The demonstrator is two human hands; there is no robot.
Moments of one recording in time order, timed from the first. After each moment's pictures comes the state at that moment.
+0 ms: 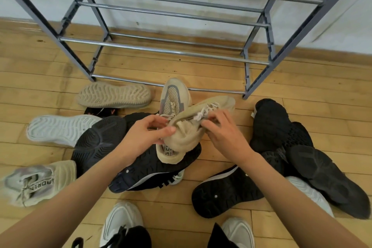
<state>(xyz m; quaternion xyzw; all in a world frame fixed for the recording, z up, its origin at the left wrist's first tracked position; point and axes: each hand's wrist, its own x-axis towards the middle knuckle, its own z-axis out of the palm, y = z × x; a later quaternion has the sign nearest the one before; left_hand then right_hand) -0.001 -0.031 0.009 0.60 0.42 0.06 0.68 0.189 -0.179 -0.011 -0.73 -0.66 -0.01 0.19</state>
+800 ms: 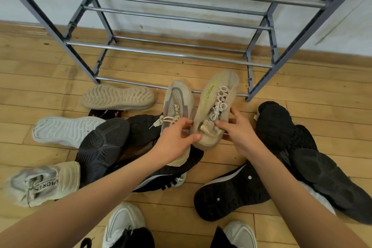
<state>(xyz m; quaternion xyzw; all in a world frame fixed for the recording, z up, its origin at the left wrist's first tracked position) 0.046 -0.067 0.006 0.75 0.37 0.01 0.55 0.204 -0.167 0.002 -0.71 -0.09 0.45 0.53</state>
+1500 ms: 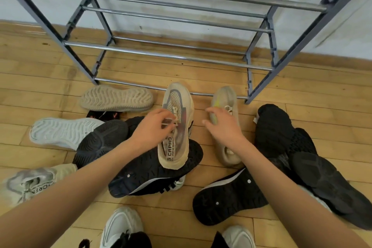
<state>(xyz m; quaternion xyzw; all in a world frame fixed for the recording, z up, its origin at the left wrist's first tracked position) 0.030 -0.007 -0.015 0.88 0.32 0.03 0.35 0.203 -0.136 -0.014 -0.85 -0.38 0.27 0.23</state>
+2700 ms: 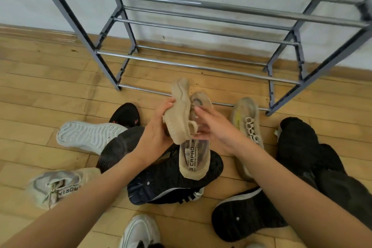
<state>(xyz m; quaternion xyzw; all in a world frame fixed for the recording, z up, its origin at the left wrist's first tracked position) -0.010 0.010 -0.008 0.84 0.18 0.32 0.39 0.158 -0.075 0.022 -0.62 -0.18 0.61 0.47</state>
